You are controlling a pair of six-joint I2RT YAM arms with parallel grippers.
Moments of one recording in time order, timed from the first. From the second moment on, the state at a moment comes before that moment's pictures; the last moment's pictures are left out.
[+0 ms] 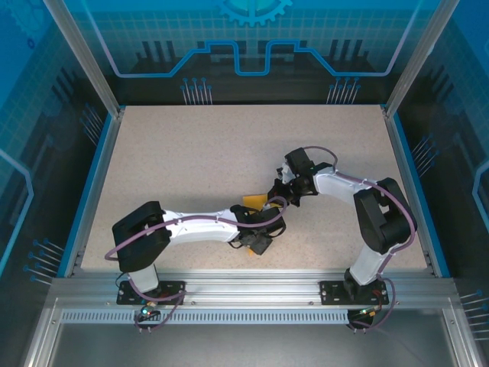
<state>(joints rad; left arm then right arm) -1.11 1.75 1.11 -0.68 -0.19 -0.46 0.44 1.73 1.02 -0.50 -0.57 0.66</state>
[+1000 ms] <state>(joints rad) -1.08 1.68 1.02 -0.60 -0.15 -0.45 0.45 1.74 1.04 -0.52 -0.54 0.65</state>
